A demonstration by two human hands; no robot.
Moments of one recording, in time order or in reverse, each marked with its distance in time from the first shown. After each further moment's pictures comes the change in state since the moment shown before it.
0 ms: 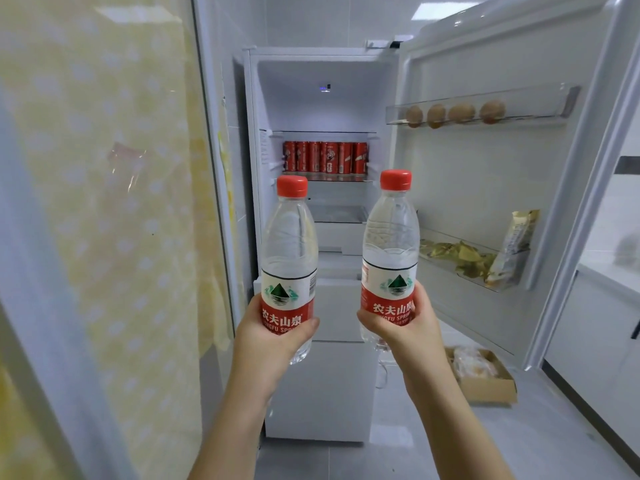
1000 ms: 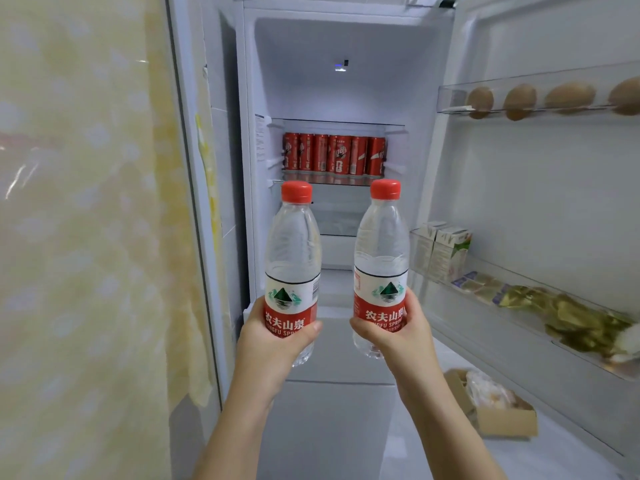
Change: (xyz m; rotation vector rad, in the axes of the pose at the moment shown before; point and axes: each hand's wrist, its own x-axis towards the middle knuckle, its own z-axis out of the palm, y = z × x) left_hand 0.218 -0.082 0.032 -0.010 -0.043 -0.068; right_hand 0.195 0.090 0.087 -0.048 -0.003 0.036
